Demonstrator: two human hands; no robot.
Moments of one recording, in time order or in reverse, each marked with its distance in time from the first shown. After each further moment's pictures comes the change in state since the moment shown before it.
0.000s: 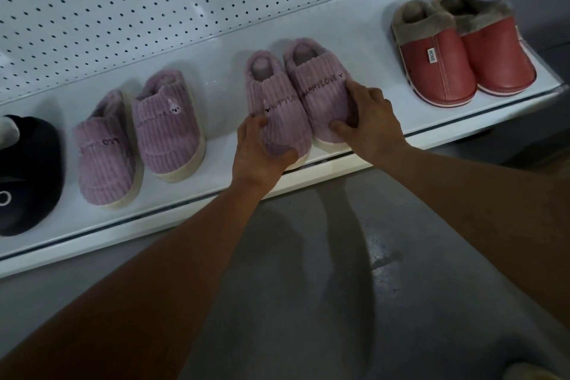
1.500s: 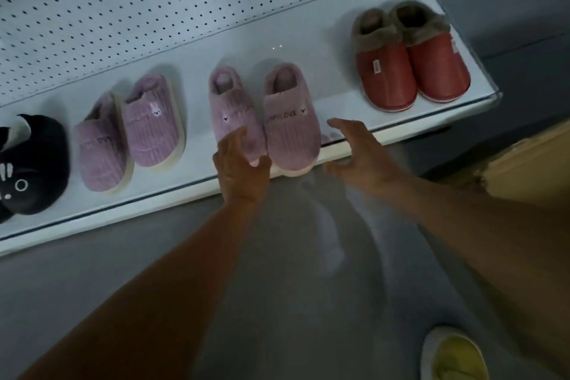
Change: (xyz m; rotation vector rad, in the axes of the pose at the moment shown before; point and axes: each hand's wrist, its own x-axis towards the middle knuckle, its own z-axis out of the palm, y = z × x) left_hand -0.057 0.089 0.019 0.107 0.248 -0.122; right_hand -0.058 0.047 -0.083 0.180 -0.265 -0.039
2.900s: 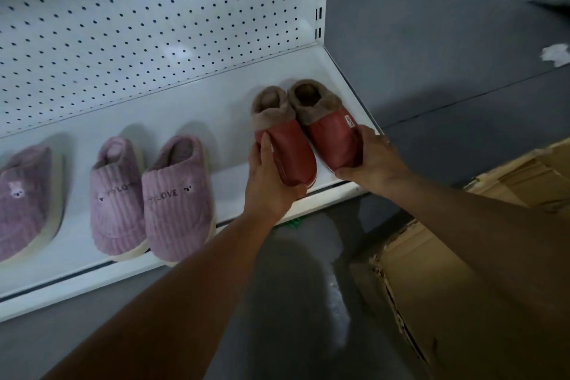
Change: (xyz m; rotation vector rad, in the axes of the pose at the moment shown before) left_hand 0.023 0.141 0.191 0.006 -0.339 0.214; right_hand 0.064 0.150 -0.150 -0.199 0.153 0.311
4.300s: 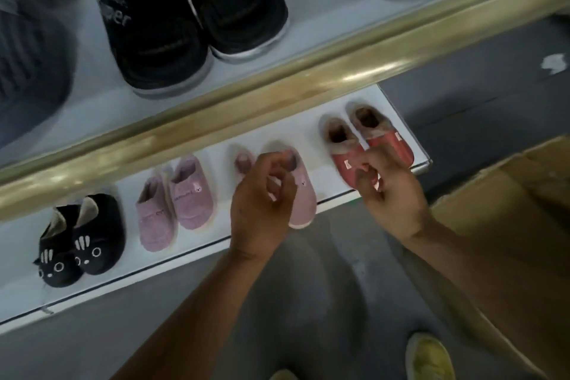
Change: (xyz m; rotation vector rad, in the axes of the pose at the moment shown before) left_hand -0.150 0.072 -0.351 -0.187 0.252 0.152; right_hand -0.220 -0.255 -0.084 0.265 0.333 -0.477
